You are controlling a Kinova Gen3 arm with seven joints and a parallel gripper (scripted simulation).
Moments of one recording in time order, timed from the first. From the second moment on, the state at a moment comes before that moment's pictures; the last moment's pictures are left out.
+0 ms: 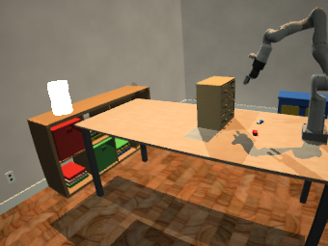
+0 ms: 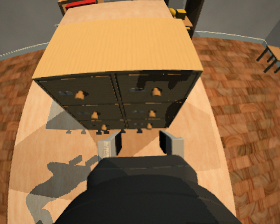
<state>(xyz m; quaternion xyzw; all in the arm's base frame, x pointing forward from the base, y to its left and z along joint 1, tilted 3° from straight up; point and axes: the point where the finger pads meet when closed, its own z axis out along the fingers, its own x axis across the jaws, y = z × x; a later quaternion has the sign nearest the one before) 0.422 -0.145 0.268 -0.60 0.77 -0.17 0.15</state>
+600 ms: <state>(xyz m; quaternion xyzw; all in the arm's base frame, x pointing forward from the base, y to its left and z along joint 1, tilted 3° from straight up) 0.402 -0.145 0.295 -0.61 0.79 -0.08 0.08</state>
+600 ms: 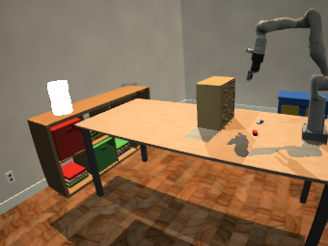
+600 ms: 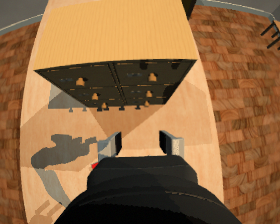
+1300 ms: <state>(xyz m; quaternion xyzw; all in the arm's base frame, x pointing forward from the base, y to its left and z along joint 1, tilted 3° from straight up) 0.393 -0.141 0.315 -0.61 0.79 -0.02 0.03</state>
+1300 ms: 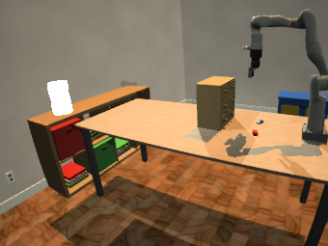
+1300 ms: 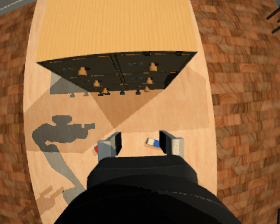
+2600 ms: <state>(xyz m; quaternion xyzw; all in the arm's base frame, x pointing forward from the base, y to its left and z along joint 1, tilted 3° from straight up) 0.393 -0.137 0.319 -0.62 0.79 0.00 0.03</state>
